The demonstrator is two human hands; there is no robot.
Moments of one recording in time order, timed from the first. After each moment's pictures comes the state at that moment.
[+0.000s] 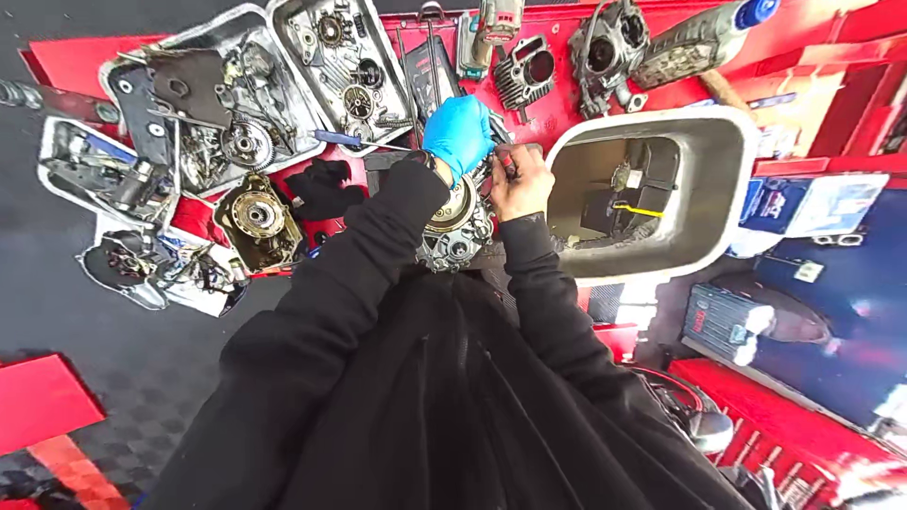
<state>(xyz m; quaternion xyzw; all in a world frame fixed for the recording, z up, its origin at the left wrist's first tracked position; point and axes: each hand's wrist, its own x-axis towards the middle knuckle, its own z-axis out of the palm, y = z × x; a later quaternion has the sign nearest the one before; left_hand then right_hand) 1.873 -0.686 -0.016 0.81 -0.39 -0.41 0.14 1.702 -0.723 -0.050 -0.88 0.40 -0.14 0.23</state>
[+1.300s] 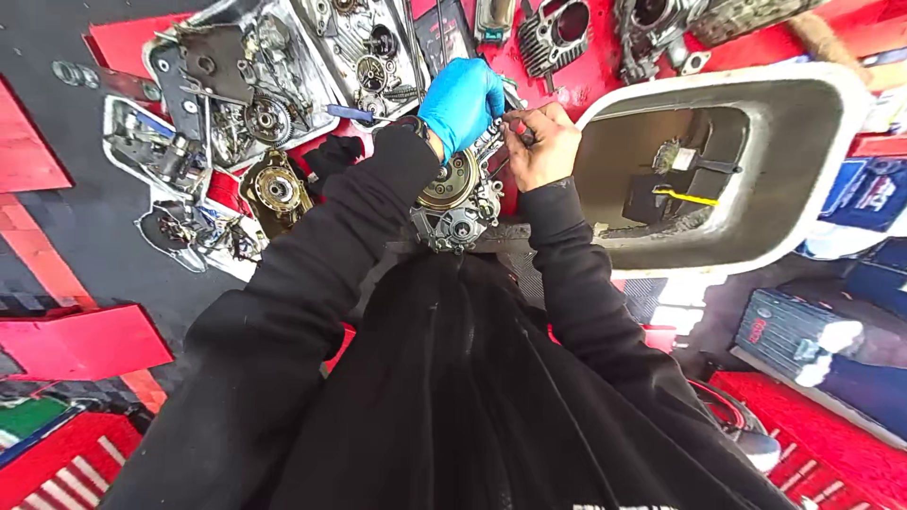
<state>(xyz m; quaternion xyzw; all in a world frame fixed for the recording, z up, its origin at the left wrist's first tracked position) 1.869 -0.684 -0.010 0.79 -0.47 -0.38 0.12 1.691 -0.759 -0.065 -0.89 0.31 -0.16 0.31</state>
